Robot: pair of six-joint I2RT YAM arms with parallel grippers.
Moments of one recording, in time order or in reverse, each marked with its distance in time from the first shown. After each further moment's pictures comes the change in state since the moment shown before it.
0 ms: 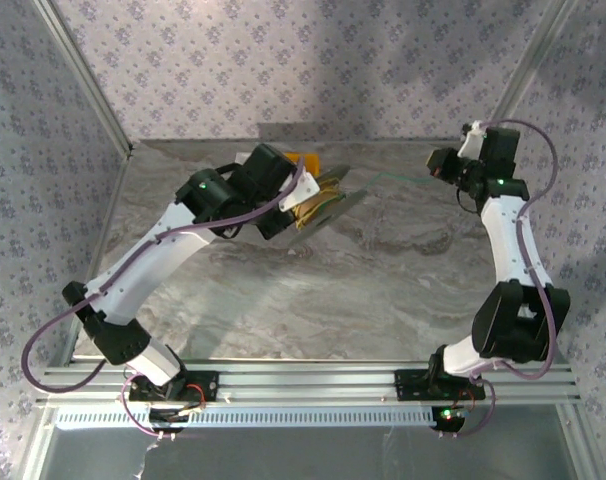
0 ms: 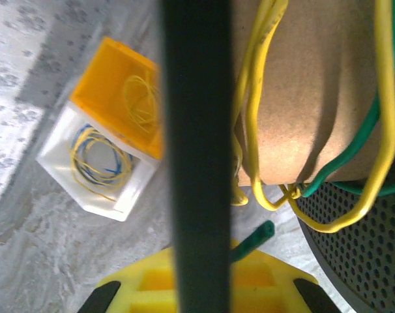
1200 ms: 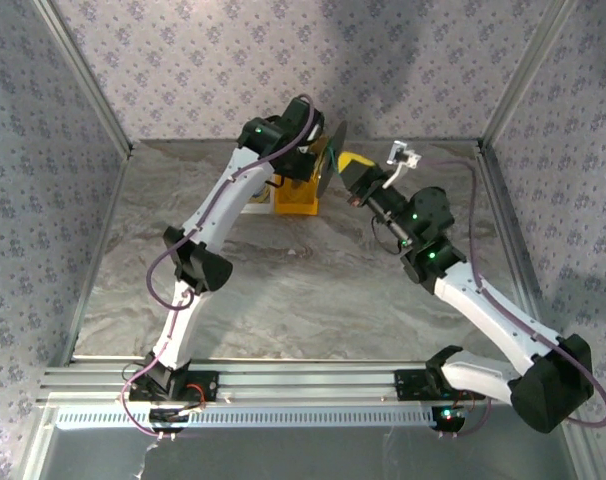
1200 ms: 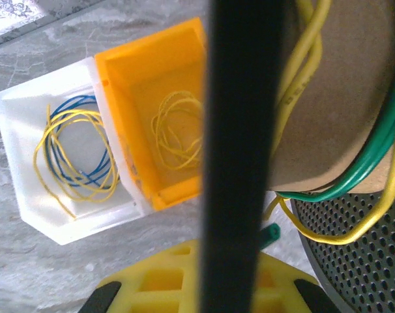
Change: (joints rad) left arm 0.228 0.711 0.816 -0.153 0.023 -0.539; right arm 0.738 -0.351 -0.493 0.912 0.352 0.356
